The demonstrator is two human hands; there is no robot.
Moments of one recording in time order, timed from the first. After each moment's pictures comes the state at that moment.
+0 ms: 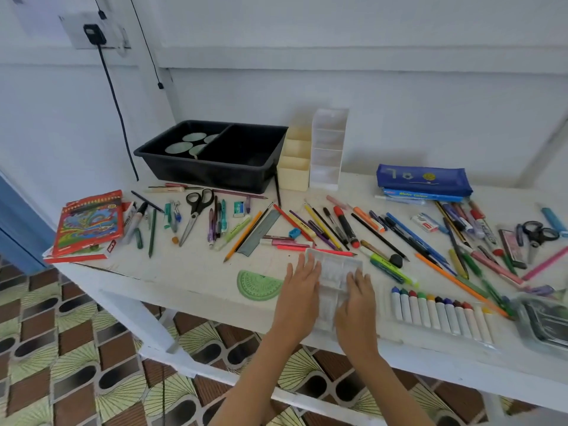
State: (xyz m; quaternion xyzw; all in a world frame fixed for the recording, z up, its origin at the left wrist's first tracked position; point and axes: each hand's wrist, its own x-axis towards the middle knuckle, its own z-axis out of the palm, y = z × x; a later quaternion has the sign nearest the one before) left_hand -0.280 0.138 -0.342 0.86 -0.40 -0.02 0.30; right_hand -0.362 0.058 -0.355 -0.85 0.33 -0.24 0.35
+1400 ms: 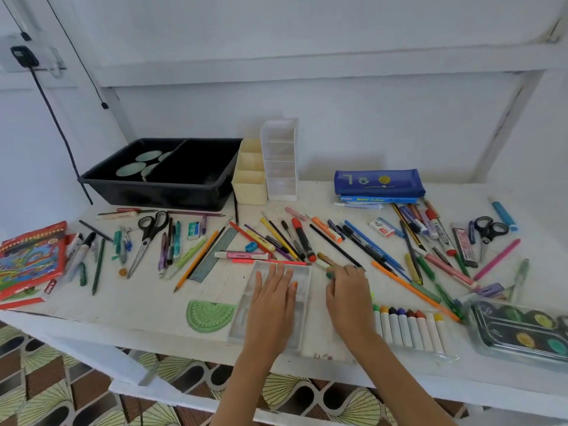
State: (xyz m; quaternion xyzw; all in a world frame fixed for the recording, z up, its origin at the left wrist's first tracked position) left_hand -0.289 0.095 -0.329 0.89 -0.40 0.03 0.22; right_hand -0.365 -0.027 -0.315 -0.90 0.32 -0.22 0.20
